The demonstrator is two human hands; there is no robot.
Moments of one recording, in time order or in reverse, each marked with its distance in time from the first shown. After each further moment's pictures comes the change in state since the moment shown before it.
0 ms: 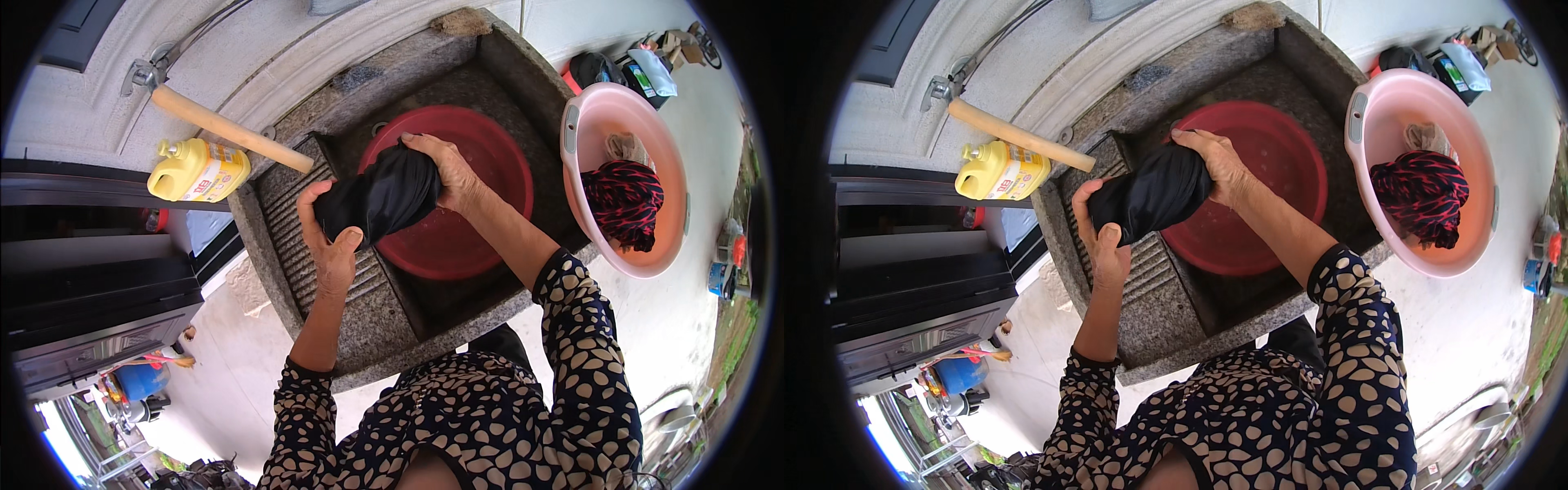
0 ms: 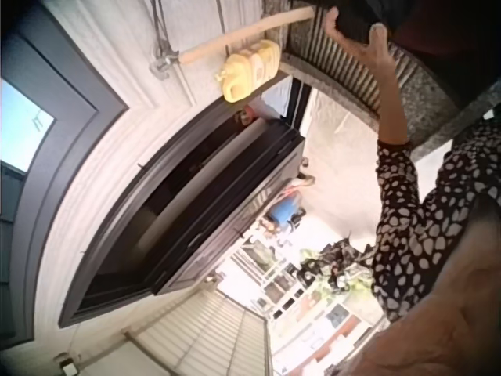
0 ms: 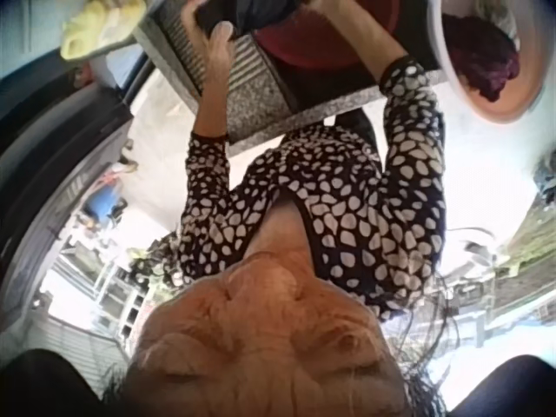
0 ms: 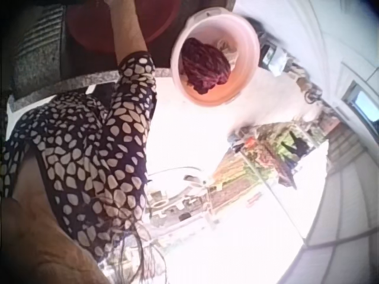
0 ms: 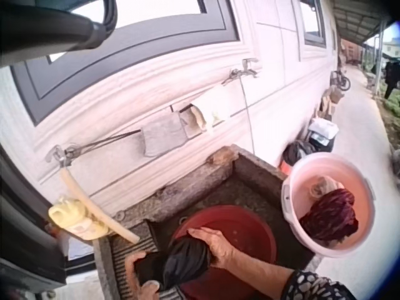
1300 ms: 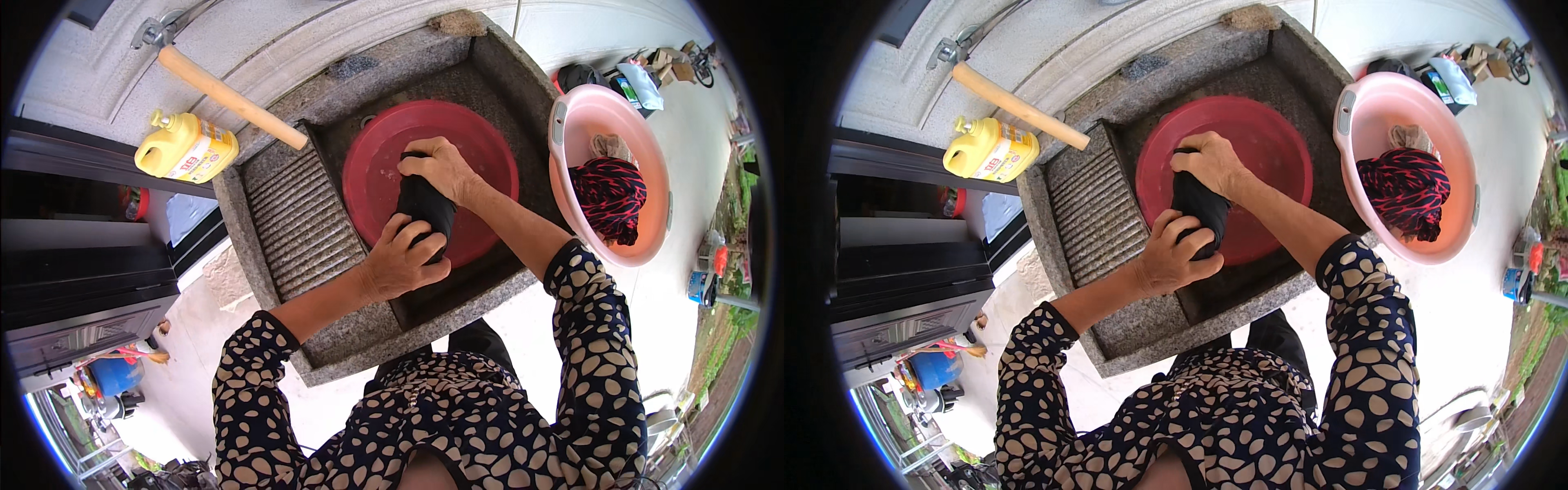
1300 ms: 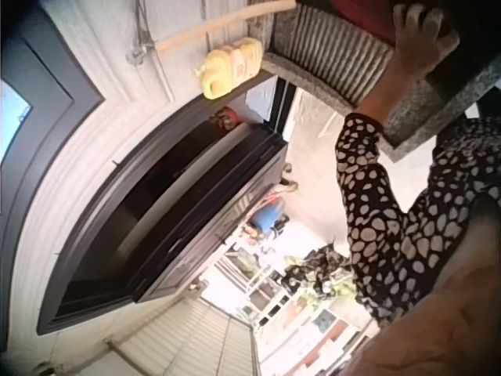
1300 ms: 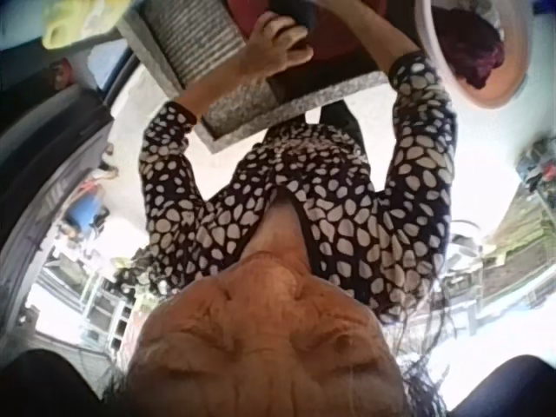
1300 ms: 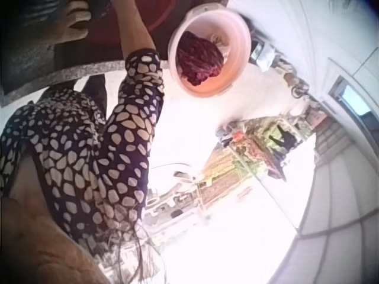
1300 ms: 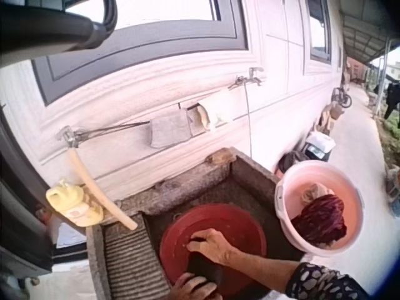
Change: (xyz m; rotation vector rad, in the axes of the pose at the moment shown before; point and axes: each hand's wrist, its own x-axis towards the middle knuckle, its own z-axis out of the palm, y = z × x) left_hand -0.048 -0.050 0.018 1.143 -0.705 1.010; right_hand -0.024 0.000 -0.002 -1.117 0.078 -0.191
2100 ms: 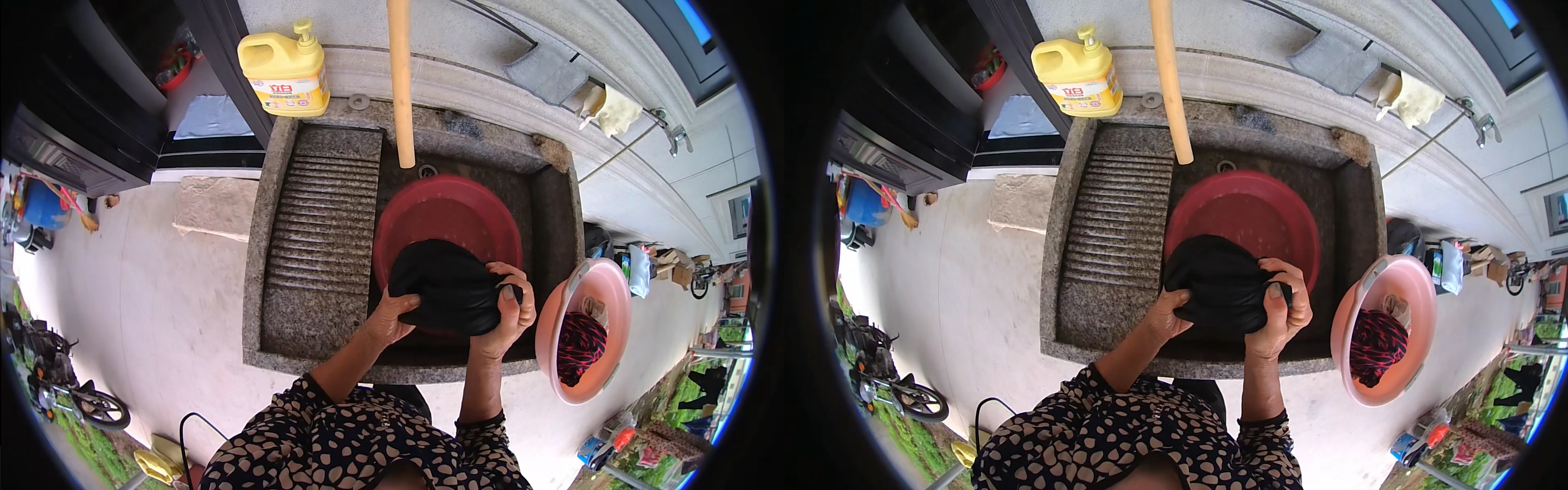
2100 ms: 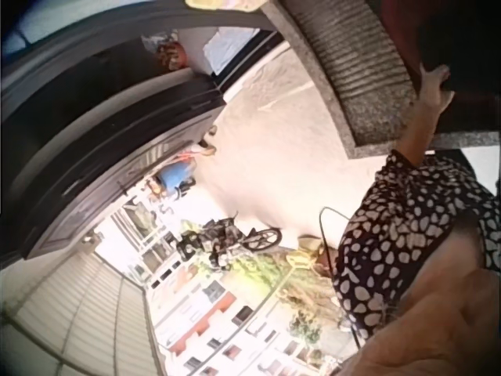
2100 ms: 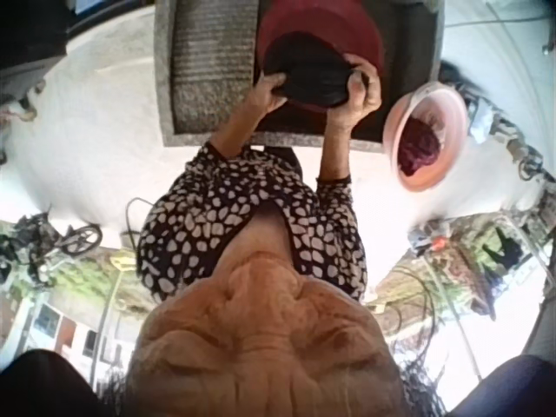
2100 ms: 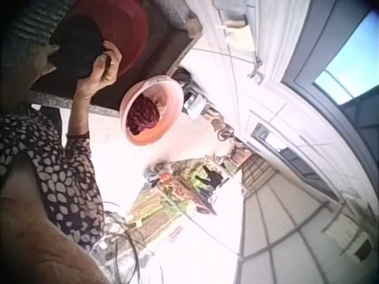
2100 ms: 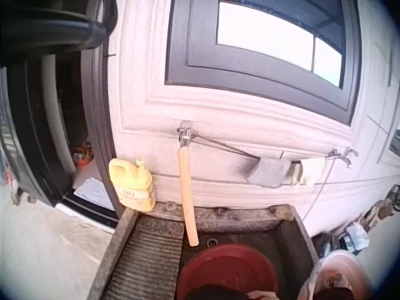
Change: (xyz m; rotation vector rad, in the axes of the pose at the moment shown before) left_hand -0.037 0.042 0.031 -2.222 1.332 -1.047; right_hand -0.085 -0.023 0.038 0.459 0.412 -0.609
